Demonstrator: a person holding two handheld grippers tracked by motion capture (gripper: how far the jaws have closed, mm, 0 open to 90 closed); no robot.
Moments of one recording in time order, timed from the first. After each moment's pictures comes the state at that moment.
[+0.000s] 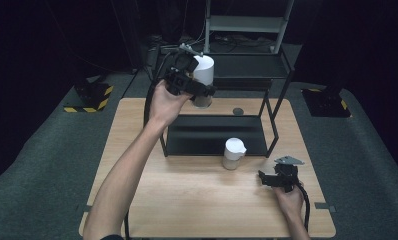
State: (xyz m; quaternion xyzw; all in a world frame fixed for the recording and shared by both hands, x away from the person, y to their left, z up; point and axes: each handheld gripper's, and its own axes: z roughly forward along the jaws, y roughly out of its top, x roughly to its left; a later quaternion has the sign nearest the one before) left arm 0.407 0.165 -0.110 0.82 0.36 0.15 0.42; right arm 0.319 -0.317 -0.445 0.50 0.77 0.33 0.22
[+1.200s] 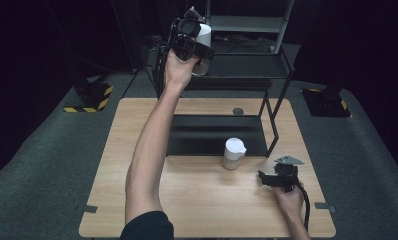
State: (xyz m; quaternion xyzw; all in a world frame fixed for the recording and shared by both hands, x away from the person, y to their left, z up) left arm 0.475 0.127 -0.096 0.78 0.46 0.21 0.37; right arm 0.319 -0.317 -0.445 0.50 0.77 0.33 0.22
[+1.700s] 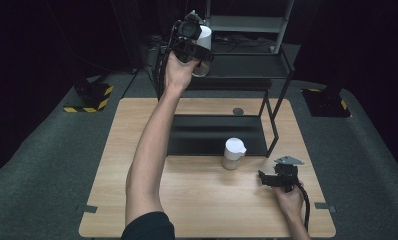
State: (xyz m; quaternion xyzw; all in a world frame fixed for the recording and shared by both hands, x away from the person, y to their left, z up) left arm 0.471 0.127 -0.101 0.78 0.46 0.22 0.37; right arm 0.319 -0.317 -0.445 0.50 0.77 0.33 0.22
